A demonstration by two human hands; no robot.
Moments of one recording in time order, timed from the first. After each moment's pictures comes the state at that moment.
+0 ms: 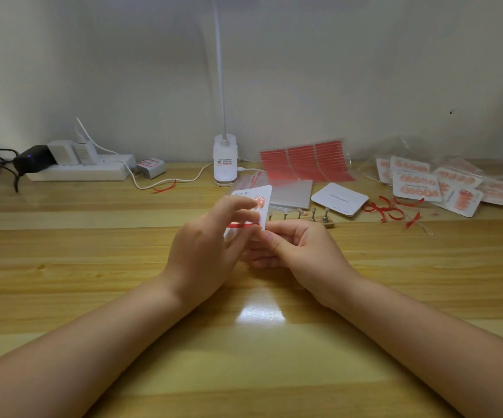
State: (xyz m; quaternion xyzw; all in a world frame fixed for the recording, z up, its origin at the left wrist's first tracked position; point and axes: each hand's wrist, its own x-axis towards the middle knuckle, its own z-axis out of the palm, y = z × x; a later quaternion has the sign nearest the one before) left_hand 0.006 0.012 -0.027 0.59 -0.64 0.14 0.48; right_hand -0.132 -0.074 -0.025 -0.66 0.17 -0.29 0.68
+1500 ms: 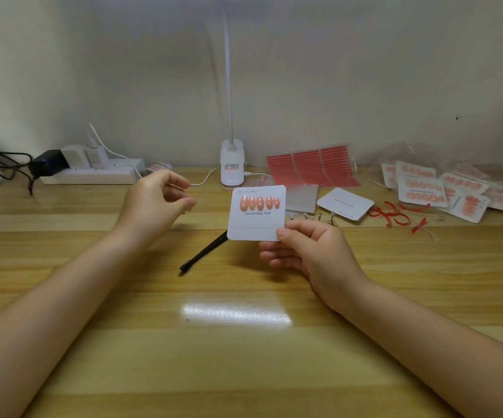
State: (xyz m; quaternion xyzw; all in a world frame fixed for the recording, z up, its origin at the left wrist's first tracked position) left_hand 0.102 0.014 -0.002 0.77 -0.42 0.00 0.48; right_hand -0.136 -0.080 -0.022 -0.60 0.22 -0.31 0.71
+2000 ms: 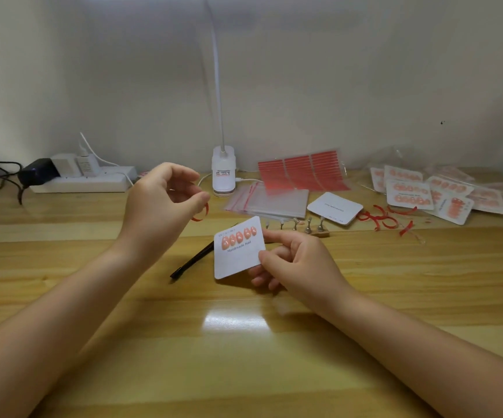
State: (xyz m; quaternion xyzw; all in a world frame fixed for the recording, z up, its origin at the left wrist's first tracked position) left_hand 0.047 0.019 0.023 0.71 -0.45 0.02 0.55; right_hand -0.139 -0.071 -0.022 -0.73 0.23 -0.26 0.58
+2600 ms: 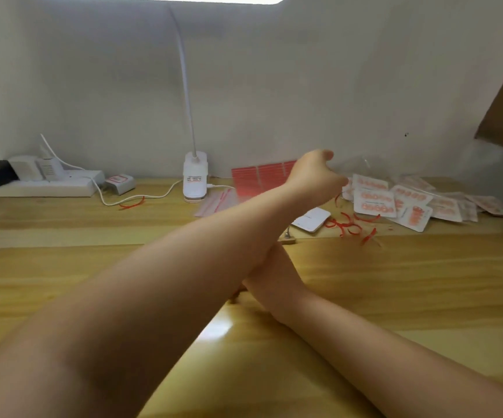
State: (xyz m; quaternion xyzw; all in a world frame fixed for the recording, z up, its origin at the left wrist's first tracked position) left_hand -0.094 -0.160 0.059 0.65 -0.56 -0.22 0.46; right_hand -0.141 -0.078 -0.014 -0.77 0.29 -0.22 0.53
